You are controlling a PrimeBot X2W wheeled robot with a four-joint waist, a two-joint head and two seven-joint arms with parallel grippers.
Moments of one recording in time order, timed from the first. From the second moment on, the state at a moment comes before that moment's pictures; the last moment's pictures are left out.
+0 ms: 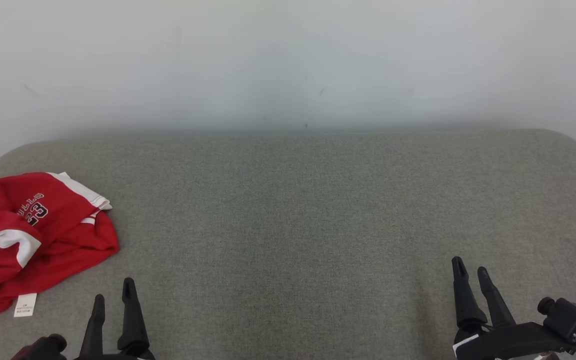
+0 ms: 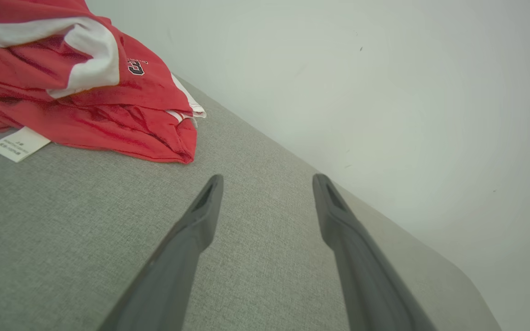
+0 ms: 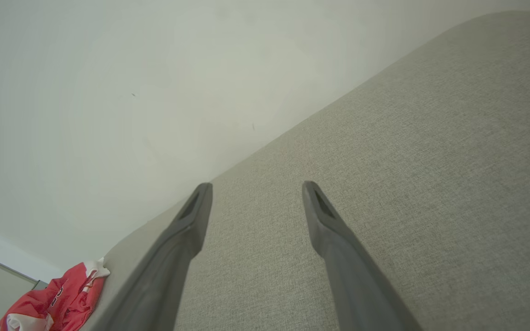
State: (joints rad) left arm 0.02 0.06 -0.02 0.06 -0.70 0.05 -0.11; right arm -0.02 -0.04 -0.01 0.17 0.67 0.13 -0.06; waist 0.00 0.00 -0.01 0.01
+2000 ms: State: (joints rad) left arm 0.04 0.20 -0.10 -0.03 -0.18 0.12 0.00; right arm 0.03 -0.05 -0.03 0.06 0.17 0.13 -0.06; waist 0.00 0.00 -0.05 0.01
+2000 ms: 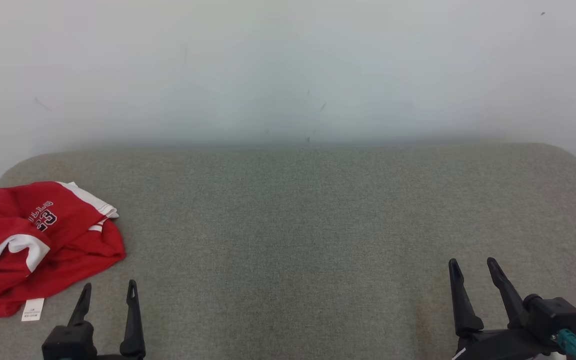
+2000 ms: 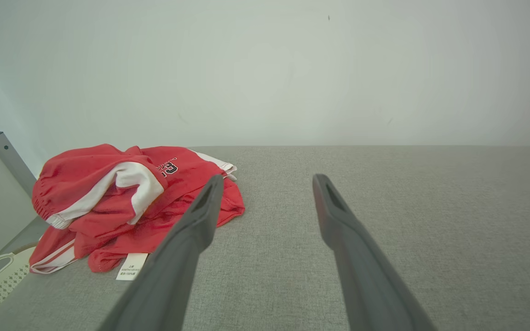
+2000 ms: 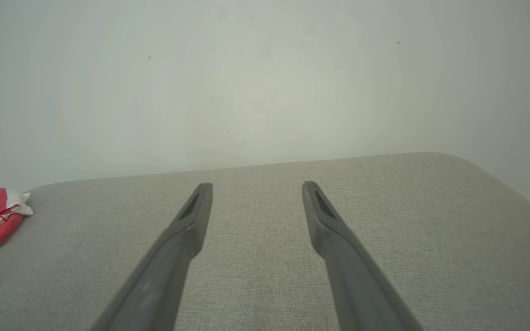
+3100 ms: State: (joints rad) left arm 0.06 0.22 -0.10 -0.03 -0.18 0.14 -0.01; right arm 0.03 -0.05 -0.02 0.07 0.17 0.13 -0.07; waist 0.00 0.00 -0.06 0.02
